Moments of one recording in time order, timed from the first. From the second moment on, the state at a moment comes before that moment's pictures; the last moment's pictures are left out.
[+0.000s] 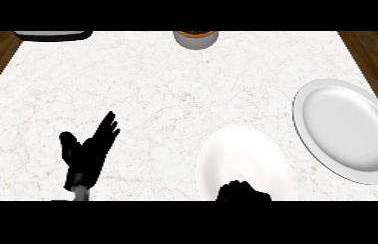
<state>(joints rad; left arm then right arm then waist) 0.04 0.15 -0.12 -1.47 0.16 0.10 0.20 0.20 -0.18 0.89 -1.96 1.36 -0.22 0.77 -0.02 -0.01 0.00</state>
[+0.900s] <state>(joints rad) 0.03 0.14 -0.11 -1.47 0.15 0.09 0.21 0.32 -0.35 0.56 -2.22 1.12 -0.70 0.73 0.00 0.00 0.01</state>
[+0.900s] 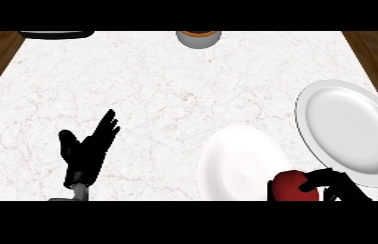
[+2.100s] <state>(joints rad) 0.00 0.14 -0.10 -1.46 0.15 0.05 0.22 -0.13 -0.64 -0.07 -1.21 0.13 -0.68 -0.02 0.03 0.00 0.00</state>
